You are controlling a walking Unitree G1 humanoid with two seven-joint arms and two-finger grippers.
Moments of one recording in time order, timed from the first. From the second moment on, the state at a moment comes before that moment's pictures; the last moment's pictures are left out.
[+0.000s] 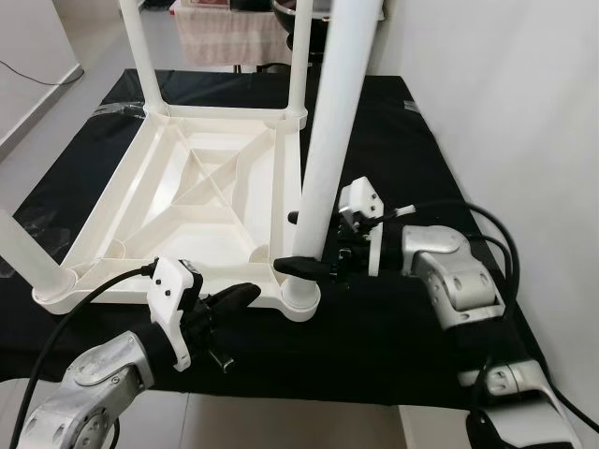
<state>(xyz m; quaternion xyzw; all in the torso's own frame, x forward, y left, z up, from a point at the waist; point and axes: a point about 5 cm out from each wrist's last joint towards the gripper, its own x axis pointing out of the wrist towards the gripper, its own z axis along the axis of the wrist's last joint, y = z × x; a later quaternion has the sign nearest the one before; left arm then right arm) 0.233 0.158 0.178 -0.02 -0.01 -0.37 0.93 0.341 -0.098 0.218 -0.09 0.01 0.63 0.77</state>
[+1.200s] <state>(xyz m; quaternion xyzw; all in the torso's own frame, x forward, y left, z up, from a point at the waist) 0.230 0.164 0.185 -0.02 -0.01 -0.37 0.93 0.294 -0.074 0.186 -0.06 -0.04 0.35 0.94</state>
